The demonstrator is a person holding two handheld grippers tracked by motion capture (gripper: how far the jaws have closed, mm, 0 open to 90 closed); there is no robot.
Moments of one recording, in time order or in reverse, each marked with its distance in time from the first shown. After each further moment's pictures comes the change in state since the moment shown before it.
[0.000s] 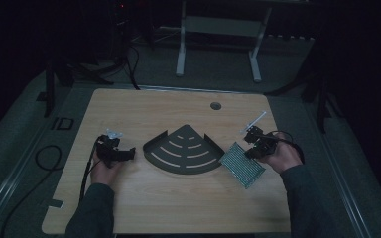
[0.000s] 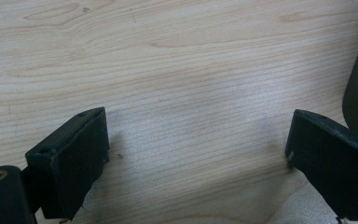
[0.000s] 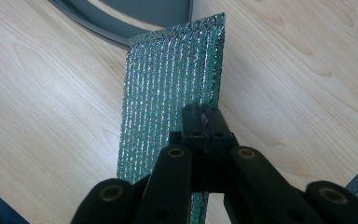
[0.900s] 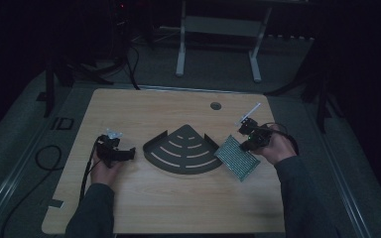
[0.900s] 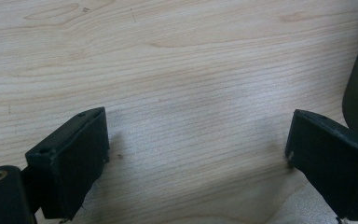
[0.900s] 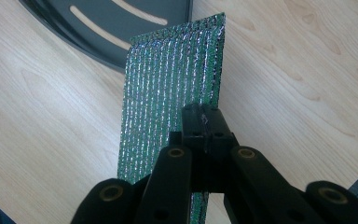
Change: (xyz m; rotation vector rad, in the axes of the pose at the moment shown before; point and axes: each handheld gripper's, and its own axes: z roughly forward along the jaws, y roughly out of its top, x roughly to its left) left arm 0.000 0.000 0.000 -0.002 0.000 -0.002; right arm -0.002 0.025 -0.005 -0.012 -0.001 -0.008
